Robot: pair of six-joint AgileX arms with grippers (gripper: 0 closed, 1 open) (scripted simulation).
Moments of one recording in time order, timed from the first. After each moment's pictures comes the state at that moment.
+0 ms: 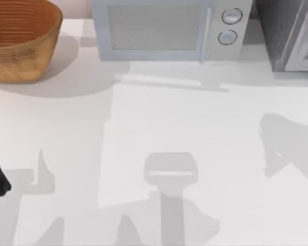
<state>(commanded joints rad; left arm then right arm) 0.00 0.00 0.00 0.00 0.00 0.00 0.03 0.64 0.37 0.17 -0.48 -0.16</state>
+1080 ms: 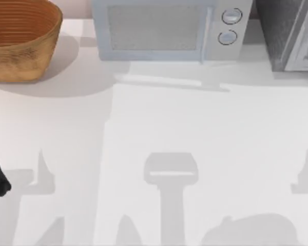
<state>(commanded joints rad) 0.00 0.00 0.00 0.00 0.00 0.00 0.01 0.03 0.03 -0.01 0.00 0.00</state>
